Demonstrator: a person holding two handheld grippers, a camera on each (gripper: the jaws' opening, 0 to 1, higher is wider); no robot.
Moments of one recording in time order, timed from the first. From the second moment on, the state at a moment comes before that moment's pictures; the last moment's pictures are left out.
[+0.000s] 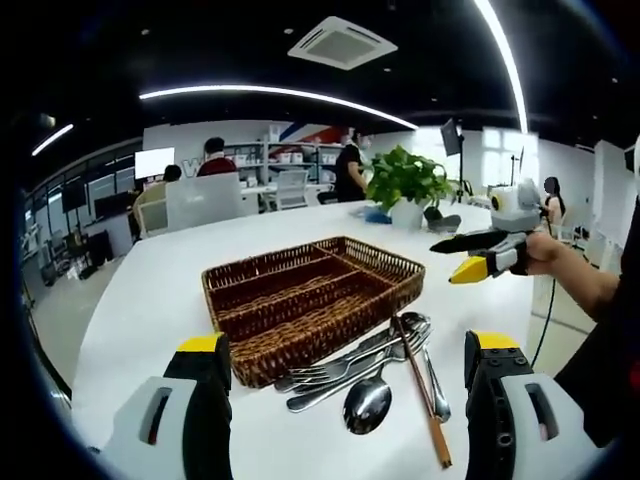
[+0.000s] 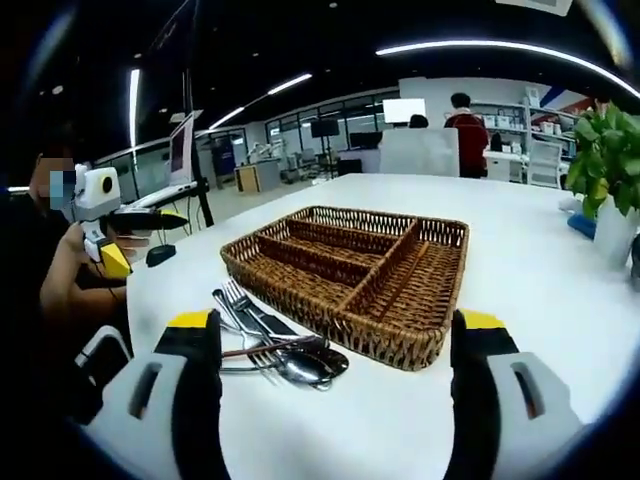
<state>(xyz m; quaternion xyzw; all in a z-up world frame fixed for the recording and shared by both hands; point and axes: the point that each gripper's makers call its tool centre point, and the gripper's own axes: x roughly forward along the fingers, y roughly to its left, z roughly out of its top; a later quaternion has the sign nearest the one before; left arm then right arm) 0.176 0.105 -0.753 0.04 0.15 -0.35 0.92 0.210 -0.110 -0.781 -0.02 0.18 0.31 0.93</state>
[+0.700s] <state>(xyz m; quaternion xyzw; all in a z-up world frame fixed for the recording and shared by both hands) 0.158 0.103 -0.761 0.05 0.16 -0.36 0.92 0.195 -0.101 -0.778 -0.13 0.18 0.36 0.90</state>
